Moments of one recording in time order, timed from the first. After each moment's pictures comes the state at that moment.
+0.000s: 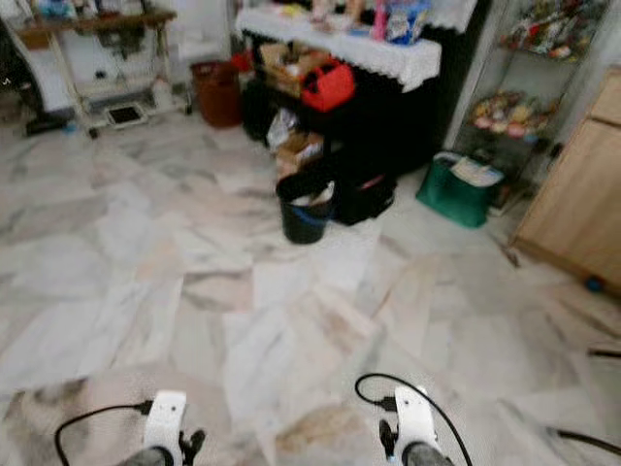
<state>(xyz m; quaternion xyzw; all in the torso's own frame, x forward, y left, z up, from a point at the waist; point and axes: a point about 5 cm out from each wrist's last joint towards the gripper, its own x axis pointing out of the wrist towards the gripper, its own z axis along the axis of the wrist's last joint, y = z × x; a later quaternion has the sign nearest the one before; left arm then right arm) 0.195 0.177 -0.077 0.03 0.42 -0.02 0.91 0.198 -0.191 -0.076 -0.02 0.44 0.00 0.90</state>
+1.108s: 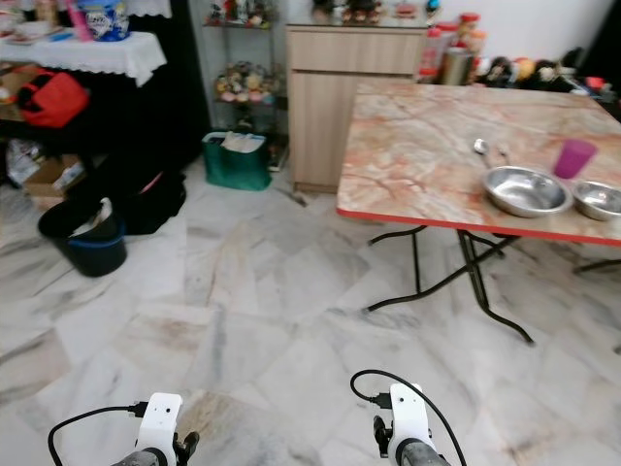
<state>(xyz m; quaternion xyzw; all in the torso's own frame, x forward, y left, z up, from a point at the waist) 0.199 0.177 -0.075 0.03 0.42 -0.03 0.91 0.196 -0.194 -0.077 -0.01 0.44 -0.02 0.90</state>
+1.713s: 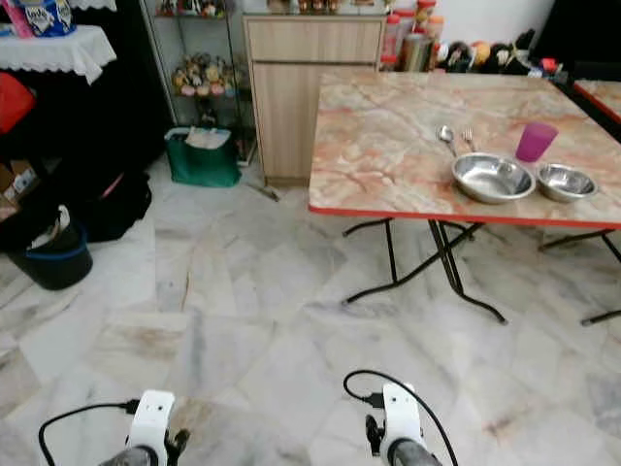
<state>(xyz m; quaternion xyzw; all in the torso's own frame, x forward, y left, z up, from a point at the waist) 0.205 0.179 -0.072 0.05 0.41 -0.03 0.91 0.199 -0.191 -0.075 -0.01 0.44 -0.01 0.90</state>
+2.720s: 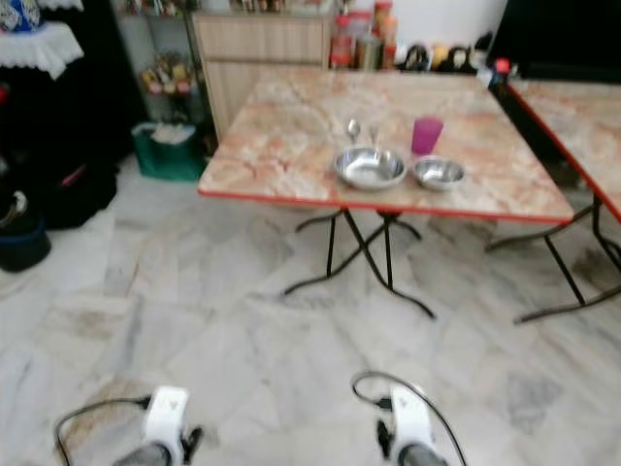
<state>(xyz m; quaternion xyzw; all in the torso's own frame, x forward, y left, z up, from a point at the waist) 0.210 0.165 -0.070 0.03 0.39 -0.04 0.92 0.196 -0.199 -0.076 -0.02 0.44 -0.02 0.90</state>
